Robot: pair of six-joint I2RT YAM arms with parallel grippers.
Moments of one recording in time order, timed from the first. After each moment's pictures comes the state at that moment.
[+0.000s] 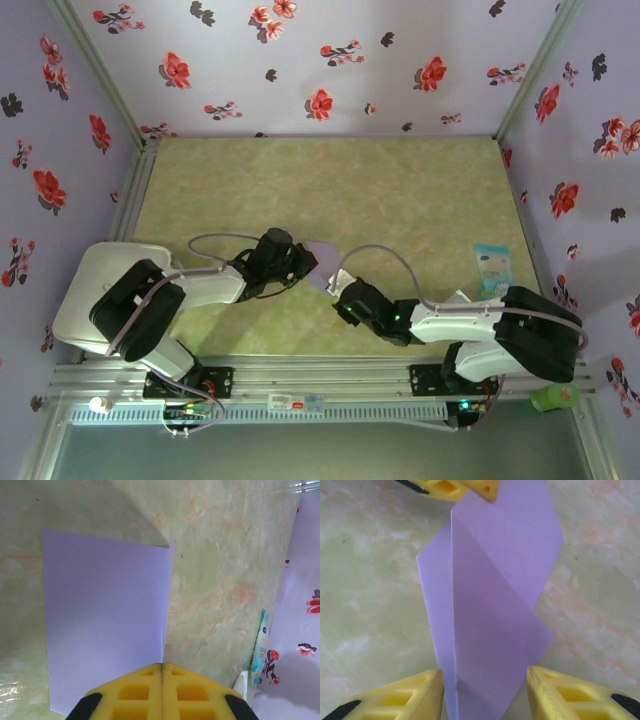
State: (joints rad) left arm -0.78 1.56 0.65 0.24 0.16 -1.27; right arm 1.13 1.33 0.44 0.10 0.42 0.02
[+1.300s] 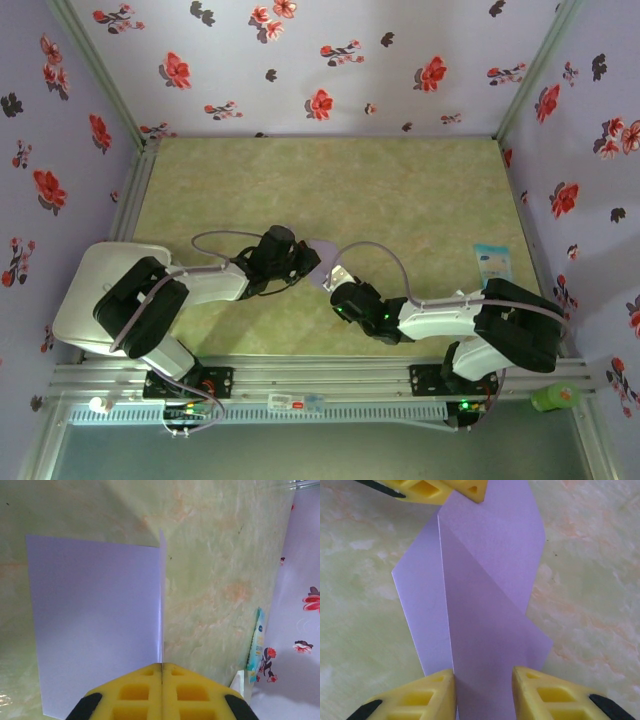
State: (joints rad) left arm -0.78 1.58 0.68 0.25 0.17 -1.26; right arm 1.15 1.43 0.48 0.11 0.53 0.11
